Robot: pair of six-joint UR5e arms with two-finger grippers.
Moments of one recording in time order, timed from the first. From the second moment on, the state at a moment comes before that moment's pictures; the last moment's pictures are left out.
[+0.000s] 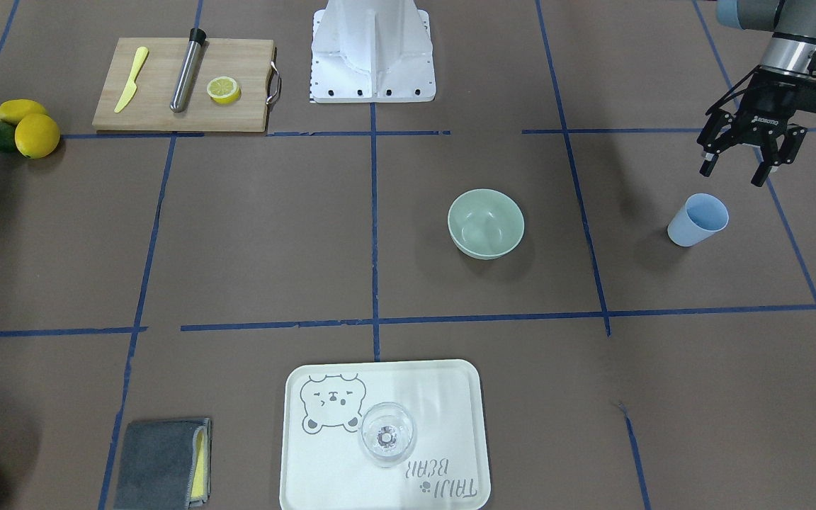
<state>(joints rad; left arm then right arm) -0.71 -1.15 -1.85 -2.82 -1.55 -0.99 1.47 -1.51 1.66 -1.56 2.35 -0.17</state>
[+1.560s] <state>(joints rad) -0.48 -1.32 -1.60 -2.82 -1.23 -1.12 1.47 -1.51 1.65 -1.55 2.34 -0.17</state>
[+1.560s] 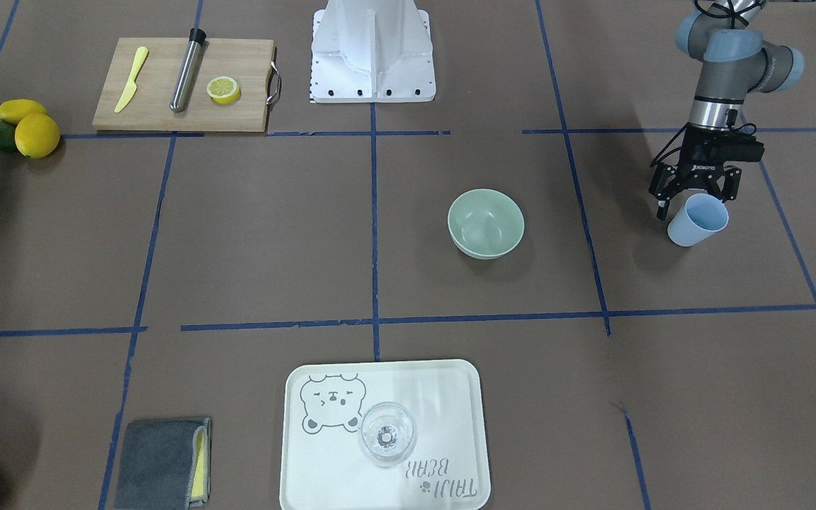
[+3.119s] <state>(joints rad) -0.52 -1.34 -1.54 -2.91 -1.19 -1.10 1.47 -1.50 1.65 -1.55 2.34 -0.16</state>
